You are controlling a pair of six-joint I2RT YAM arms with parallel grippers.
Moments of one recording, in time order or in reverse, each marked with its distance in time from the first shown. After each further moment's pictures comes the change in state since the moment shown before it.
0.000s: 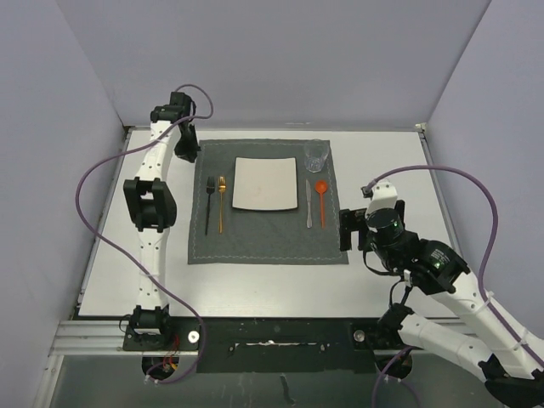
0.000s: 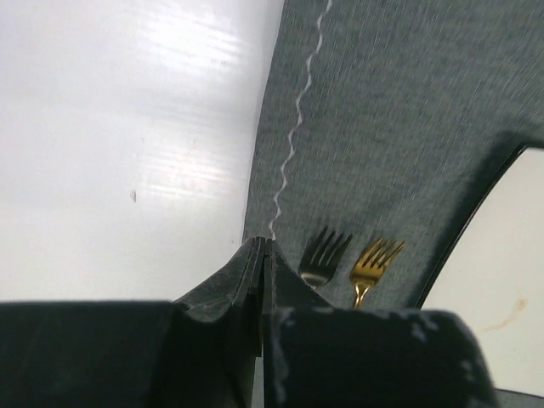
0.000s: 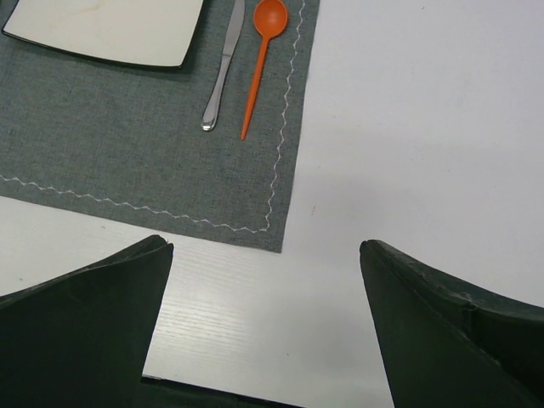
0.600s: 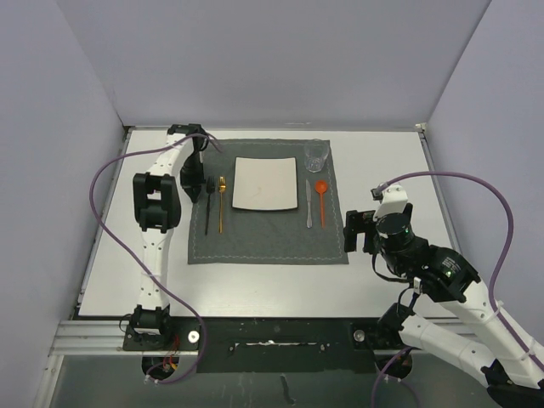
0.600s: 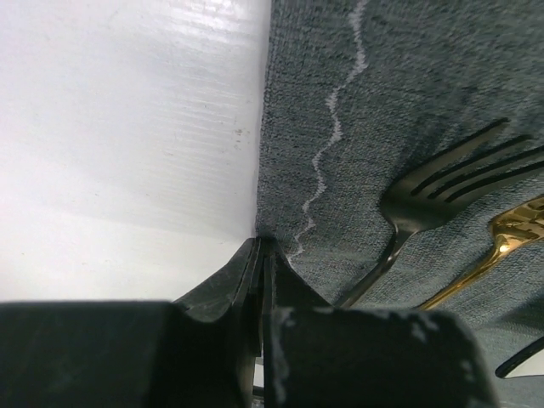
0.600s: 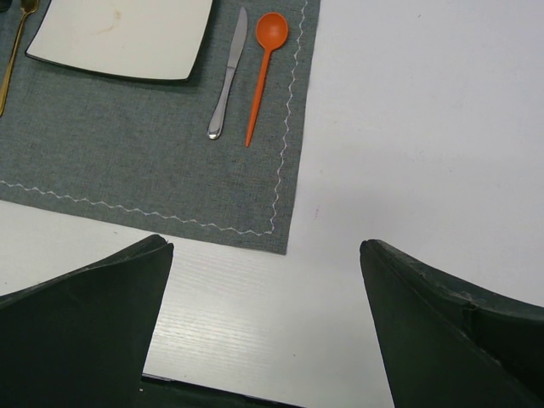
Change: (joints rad) left arm -0.031 0.003 -0.302 -0.139 -0.018 -0.017; right arm 0.000 -0.047 -0.004 -0.006 0.002 0.019
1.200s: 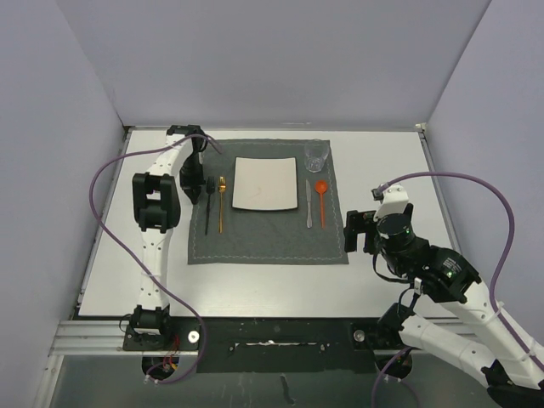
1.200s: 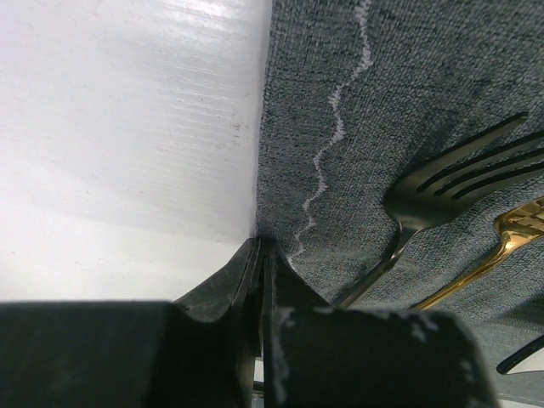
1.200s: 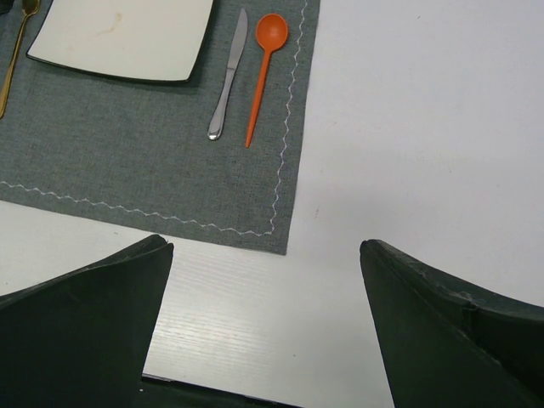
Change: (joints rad) left arm 0.003 0.002 -0.008 -0.002 0.010 0.002; right arm 0.000 -0.005 0.000 0.000 0.000 -0.001
